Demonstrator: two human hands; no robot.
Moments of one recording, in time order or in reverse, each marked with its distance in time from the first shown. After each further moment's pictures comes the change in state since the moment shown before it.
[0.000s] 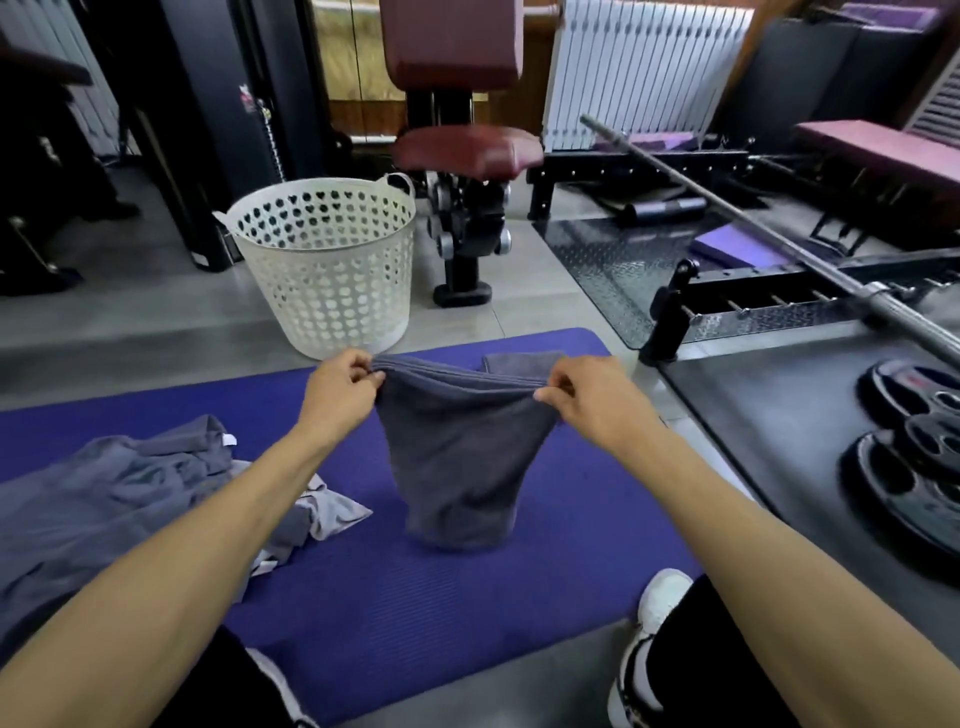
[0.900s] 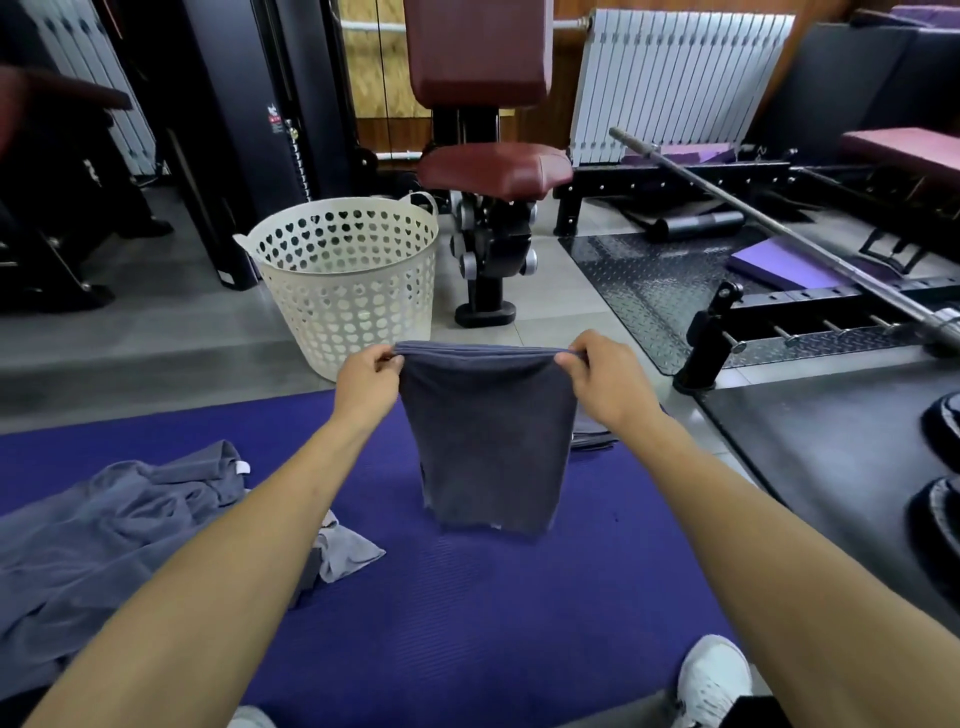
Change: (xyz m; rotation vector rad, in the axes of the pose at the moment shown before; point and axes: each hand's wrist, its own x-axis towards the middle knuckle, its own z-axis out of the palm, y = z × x) left_hand 0.081 0.007 0.029 -0.078 0.060 -0.024; right_hand 0.101 0.017 0.020 0.164 0.157 0.075
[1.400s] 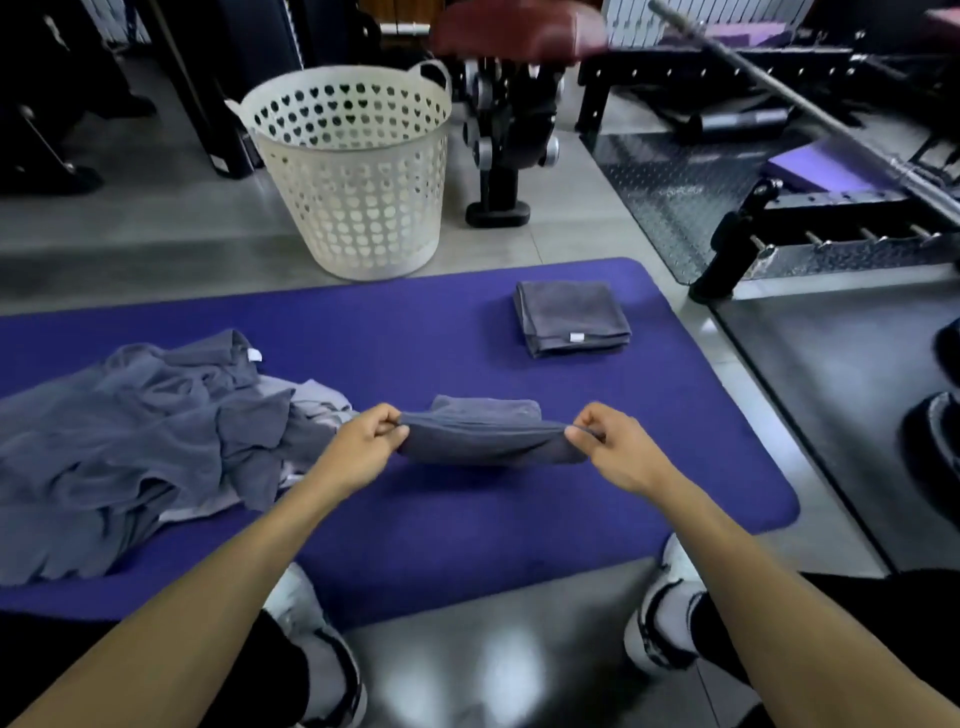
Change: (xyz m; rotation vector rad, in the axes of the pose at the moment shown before) left_hand -0.153 -0.143 -0.020 0.145 -0.408 -0.088; right_hand -0.173 0.060 0.068 0.214 -0.472 0.199
